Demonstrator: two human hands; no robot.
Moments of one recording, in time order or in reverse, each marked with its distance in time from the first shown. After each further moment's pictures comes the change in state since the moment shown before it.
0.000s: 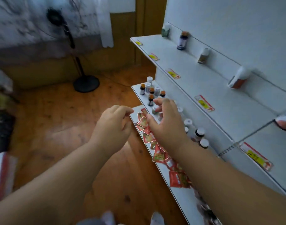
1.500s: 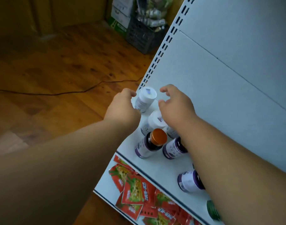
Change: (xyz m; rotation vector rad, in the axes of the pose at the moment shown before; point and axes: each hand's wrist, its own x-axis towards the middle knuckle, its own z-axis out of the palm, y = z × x) left_hand 0.669 -0.400 0.508 -0.513 -0.604 -0.086; right_hand 0.545 0.480 0.437 -0.510 0.092 0.810
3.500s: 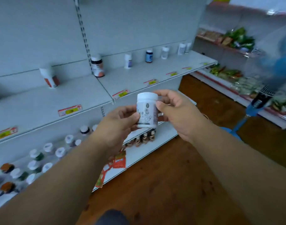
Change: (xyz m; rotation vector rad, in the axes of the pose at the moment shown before) left_hand -0.720 0.503 0.208 -0.406 -1.343 0.263; right_hand -0.742 0.261 -0.636 0.945 0.720 0.554
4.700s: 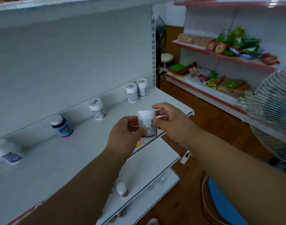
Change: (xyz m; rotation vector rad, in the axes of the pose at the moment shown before) left_hand 0.632 -0.053 0.300 0.509 0.287 0.013; right_hand 0.513 0.129 -0.464 -0.247 0.005 0.054
